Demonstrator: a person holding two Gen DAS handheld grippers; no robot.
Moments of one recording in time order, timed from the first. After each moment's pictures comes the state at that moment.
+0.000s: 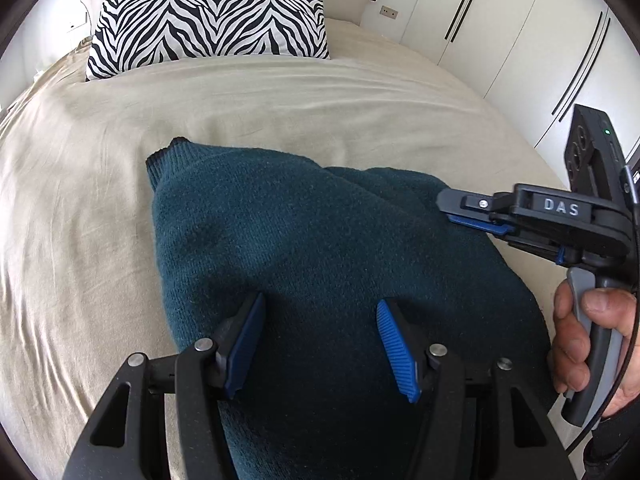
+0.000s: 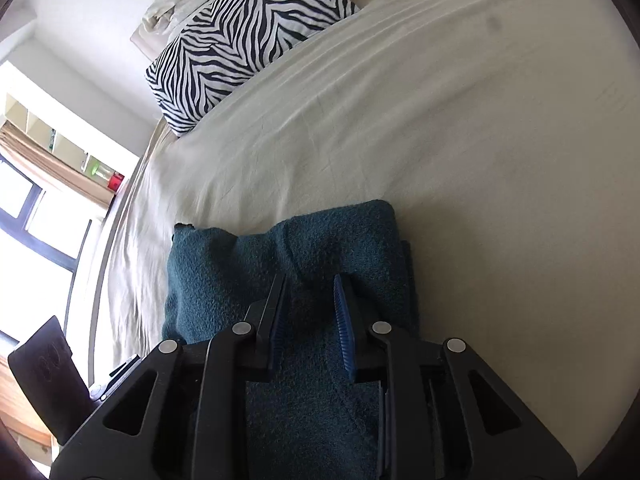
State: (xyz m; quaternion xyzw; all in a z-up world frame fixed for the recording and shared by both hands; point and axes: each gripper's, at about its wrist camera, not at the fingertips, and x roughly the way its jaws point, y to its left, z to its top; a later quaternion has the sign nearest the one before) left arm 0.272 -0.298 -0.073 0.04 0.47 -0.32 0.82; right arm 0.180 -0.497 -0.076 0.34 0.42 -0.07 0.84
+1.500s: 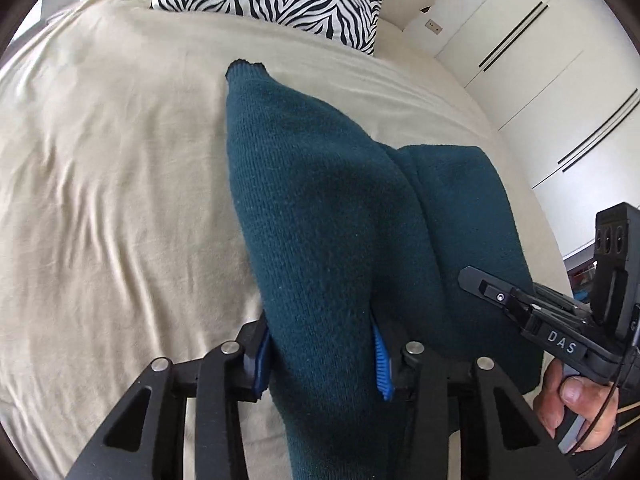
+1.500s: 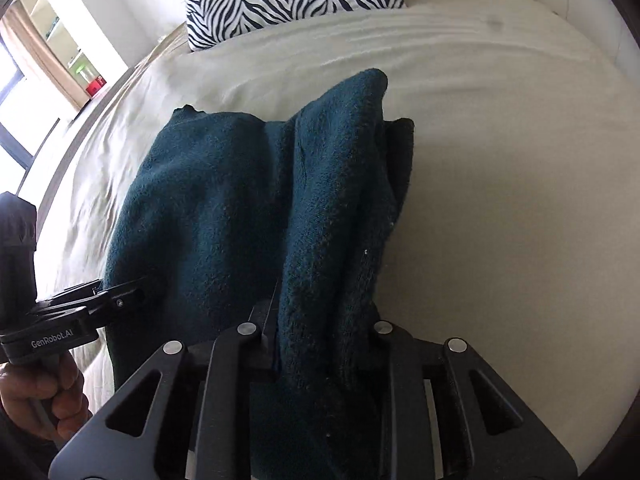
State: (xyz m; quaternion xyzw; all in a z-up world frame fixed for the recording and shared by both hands) left arm 0.224 -0.218 -0.056 -0.05 0.53 -0.29 0.80; right arm 0.106 -0.403 -0.047 0.16 0.50 -0.06 0.85
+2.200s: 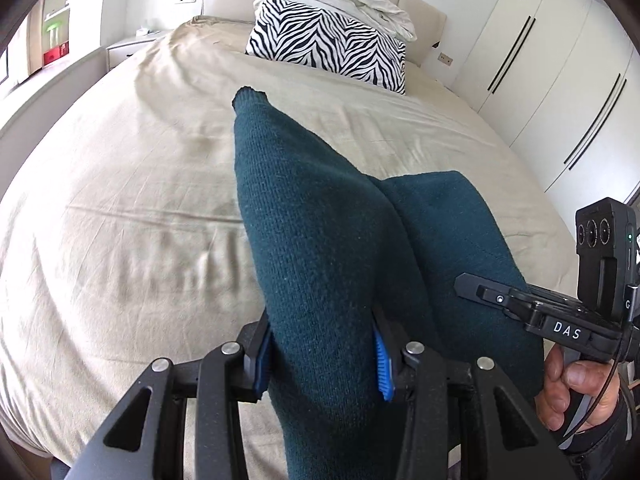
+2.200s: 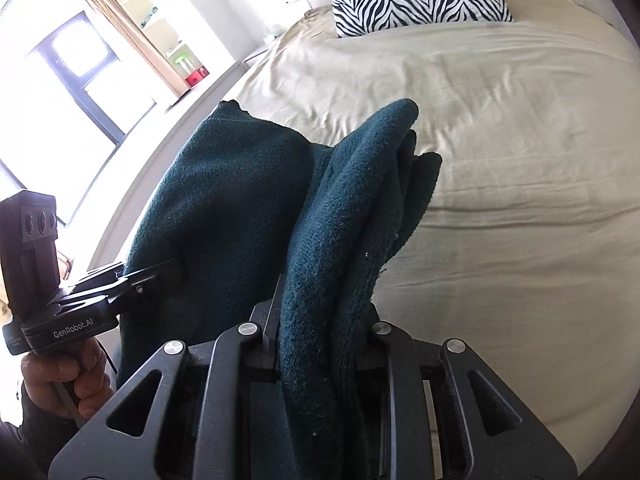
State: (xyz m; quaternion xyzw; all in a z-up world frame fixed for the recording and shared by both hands) left arm 0.069 0.017 -0.012 -0.04 0.47 -0.23 0.85; right arm 0.000 -0.150 -0.021 0.20 0.44 0.09 0.87
